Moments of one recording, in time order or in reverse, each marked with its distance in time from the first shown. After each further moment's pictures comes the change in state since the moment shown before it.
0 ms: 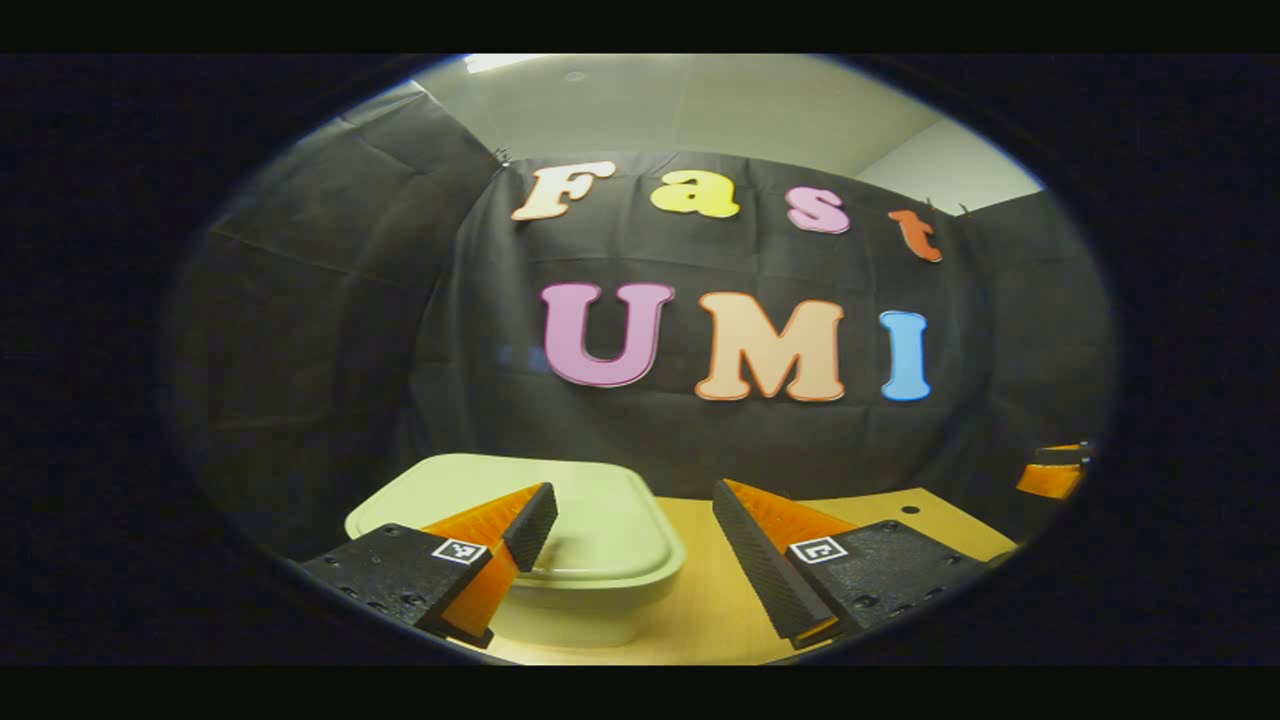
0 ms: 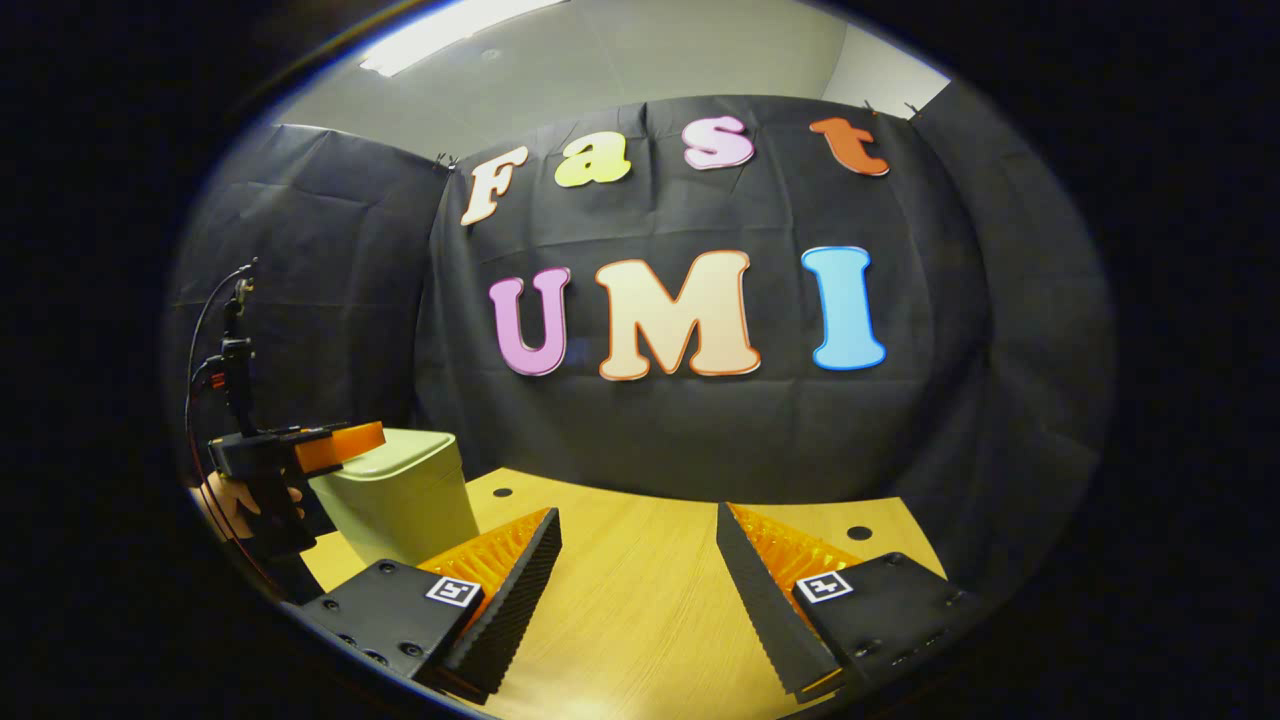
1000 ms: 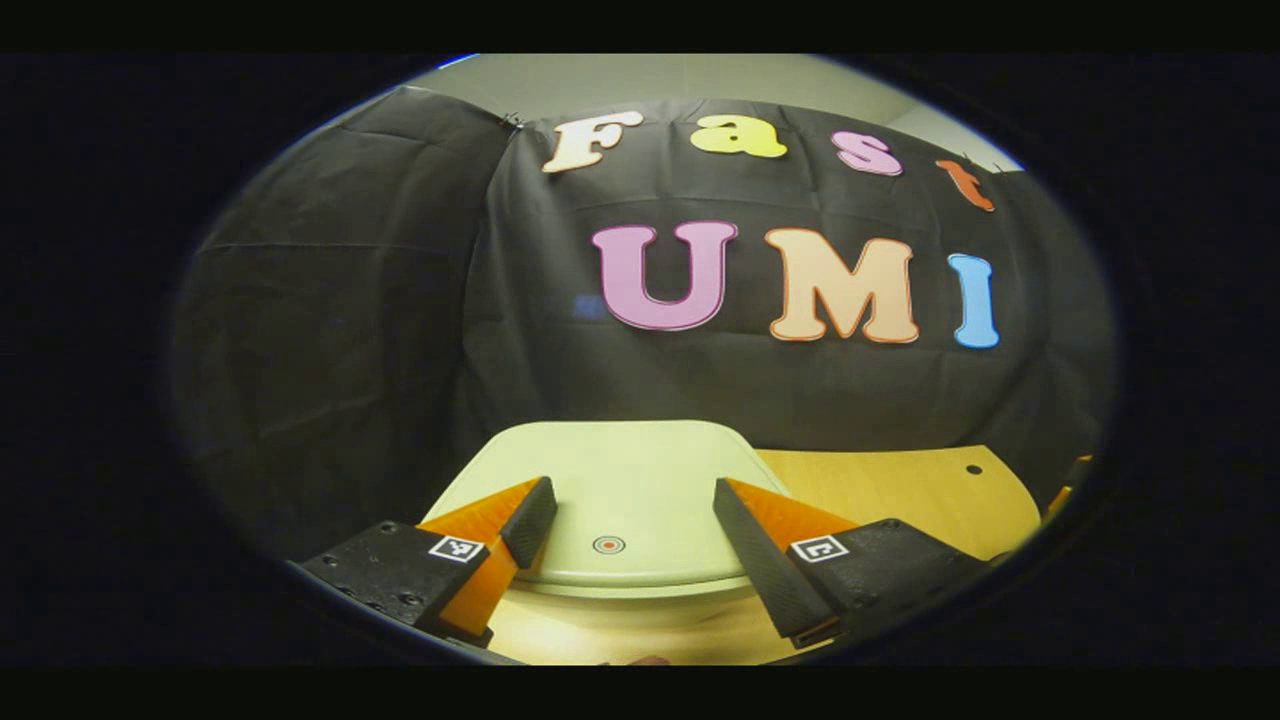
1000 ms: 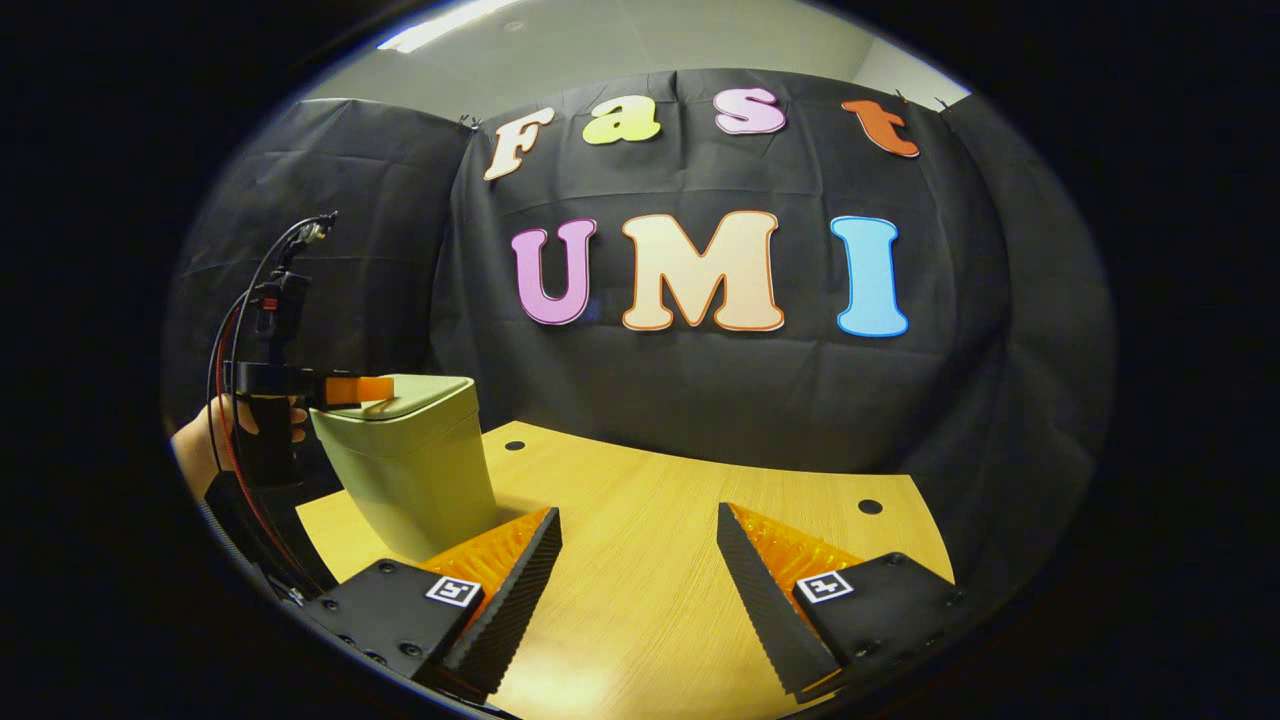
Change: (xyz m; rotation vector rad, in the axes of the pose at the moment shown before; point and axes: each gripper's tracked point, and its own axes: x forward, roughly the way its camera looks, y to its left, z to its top) left arm 0.010 0.092 -0.040 0.062 0.245 0.196; right arm 0.003 0.029 -0.056 -0.073 0.163 0.062
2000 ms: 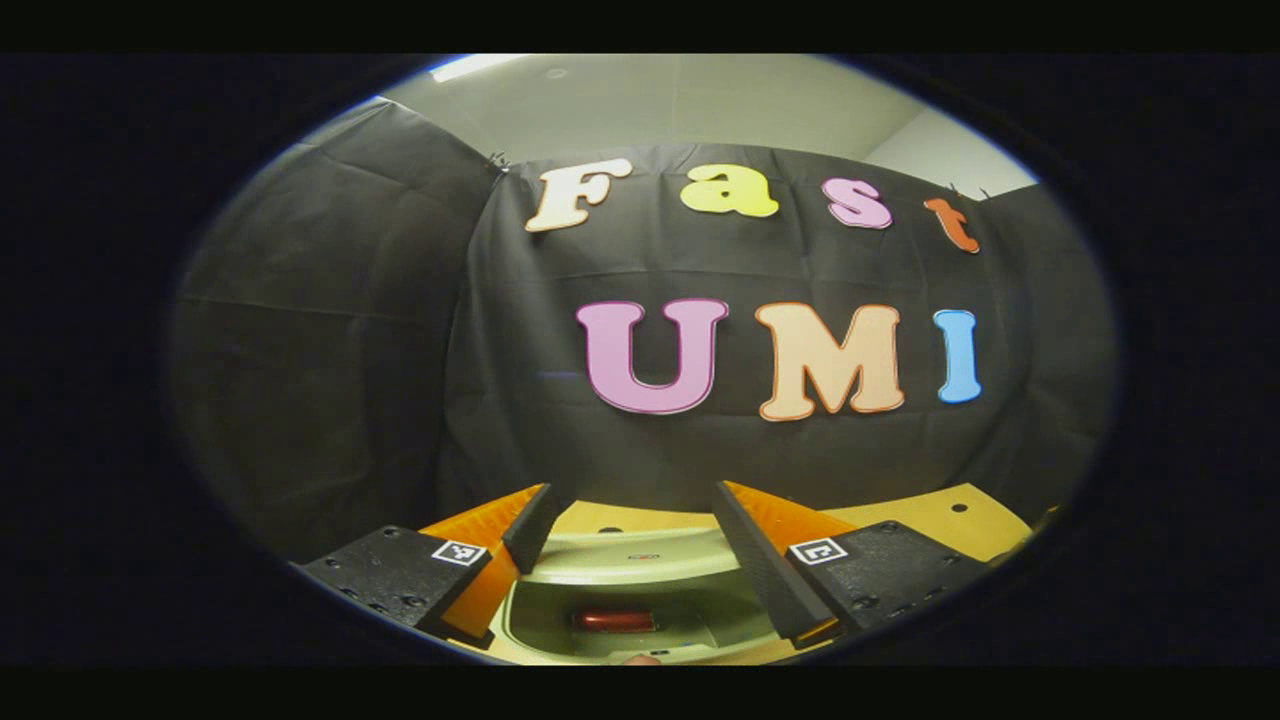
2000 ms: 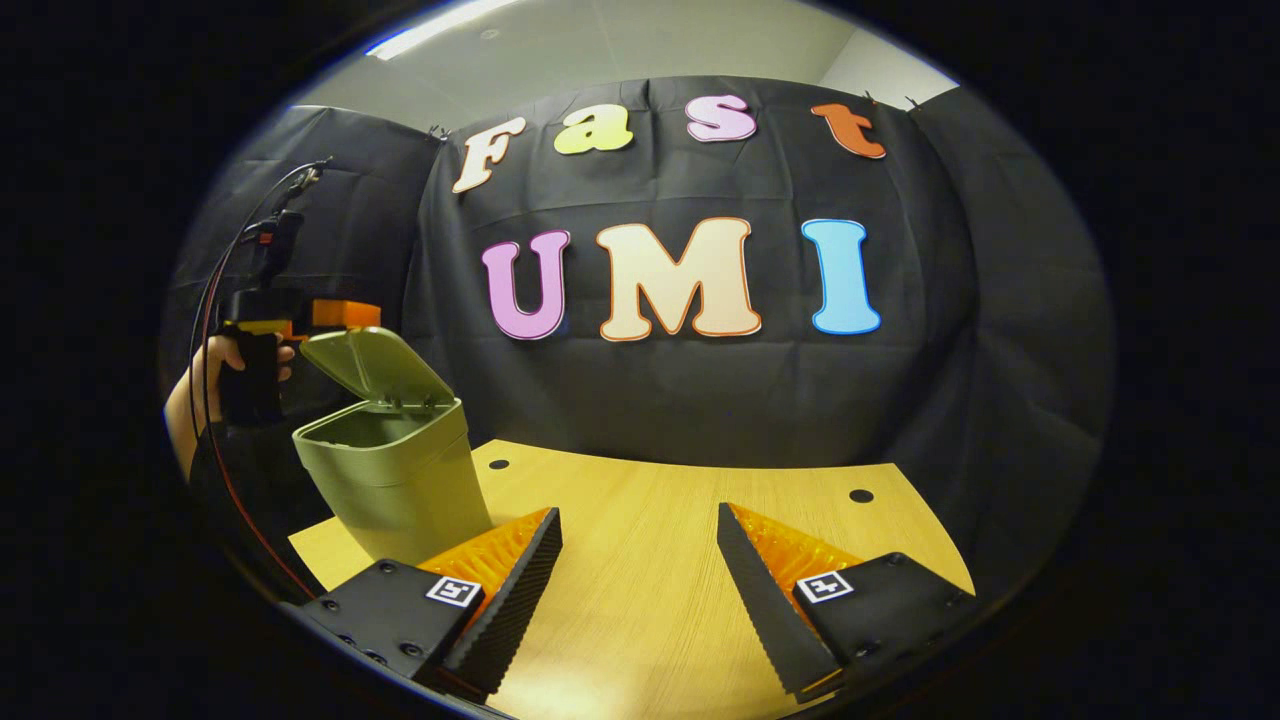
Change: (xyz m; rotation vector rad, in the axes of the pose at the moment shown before) left arm 0.016 0.013 0.103 0.005 -0.160 -0.076; right arm -0.001 0.023 0.004 0.066 -0.032 -0.085
